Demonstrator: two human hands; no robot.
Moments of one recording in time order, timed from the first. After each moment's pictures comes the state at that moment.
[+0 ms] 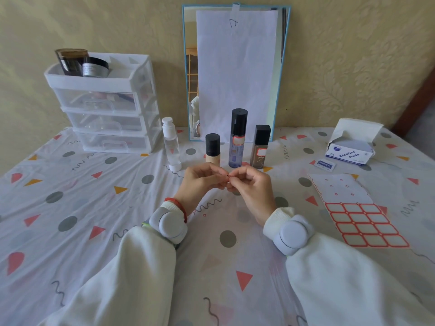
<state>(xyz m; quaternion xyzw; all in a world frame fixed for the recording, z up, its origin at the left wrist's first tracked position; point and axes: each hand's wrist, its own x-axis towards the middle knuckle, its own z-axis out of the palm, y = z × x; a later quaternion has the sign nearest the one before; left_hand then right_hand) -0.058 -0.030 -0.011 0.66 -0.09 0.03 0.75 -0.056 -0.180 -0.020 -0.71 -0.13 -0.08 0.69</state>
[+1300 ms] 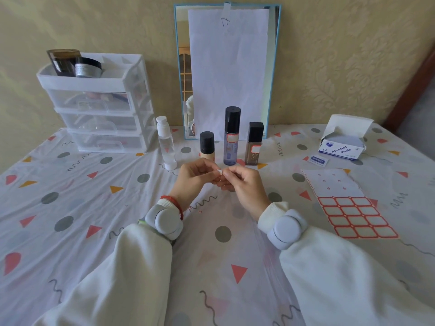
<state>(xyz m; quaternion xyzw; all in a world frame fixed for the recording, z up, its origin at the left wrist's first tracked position) -0.058 -0.031 -0.010 0.71 -0.07 0.07 0.69 -0.053 -0.179 -0.022 -0.74 -0.15 -0.03 0.66</state>
